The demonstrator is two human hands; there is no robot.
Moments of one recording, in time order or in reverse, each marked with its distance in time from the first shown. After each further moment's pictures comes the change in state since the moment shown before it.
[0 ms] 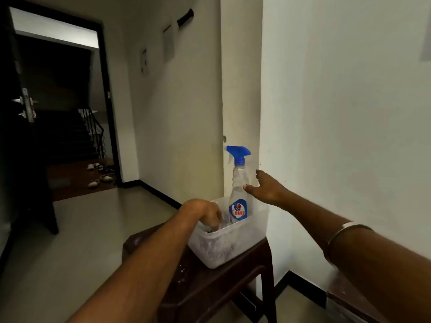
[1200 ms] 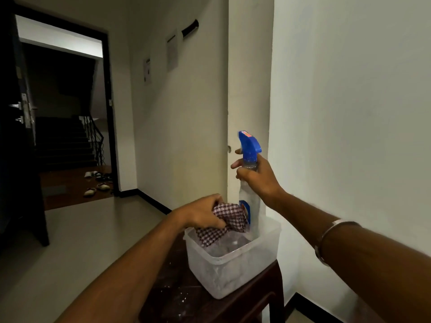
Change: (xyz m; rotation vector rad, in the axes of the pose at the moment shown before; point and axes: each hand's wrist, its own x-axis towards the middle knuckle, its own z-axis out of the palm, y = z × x) left_hand 0.031 -0.054 -0.009 -0.598 0.299 0.301; right_hand 0.041 -0.046 0.012 0.523 0.250 -0.341
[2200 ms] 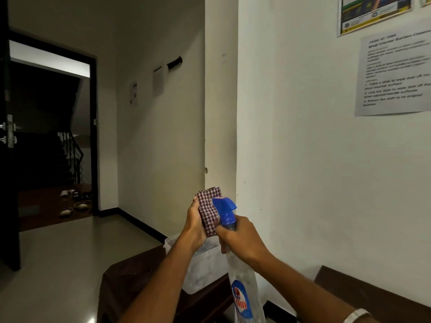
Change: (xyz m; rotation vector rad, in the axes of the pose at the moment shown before) left_hand -0.034 0.102 0.052 -1.509 0.439 -0.156; right_hand -0.149 -0.072 -0.031 -0.175 -0.134 0.225
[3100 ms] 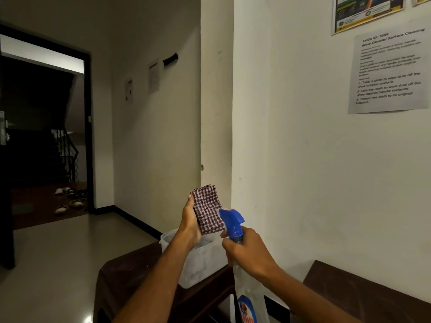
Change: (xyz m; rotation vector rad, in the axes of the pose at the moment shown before) left_hand -0.005 -0.006 -0.001 0.021 -0.017 0.063; right_hand -0.031 0.022 -0.009 -0.020 0.015 0.007
